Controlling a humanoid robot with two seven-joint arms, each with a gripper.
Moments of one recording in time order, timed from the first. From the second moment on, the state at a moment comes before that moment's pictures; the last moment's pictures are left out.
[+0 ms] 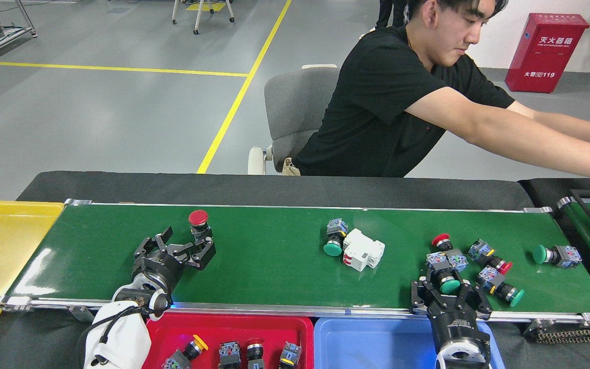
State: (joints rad) left arm -0.50 0.07 -0.02 -0.90 -1.47 -0.21 -0.12; right arm -0.08 -0.11 0.25 -1.41 1.29 0.32 0.02
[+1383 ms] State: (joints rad) left arm 0.26 0.13 0.13 -1.77 -1.47 -0.78 -0.12; right arm 0.32 -0.01 0.00 -1.72 1.23 0.05 -0.11
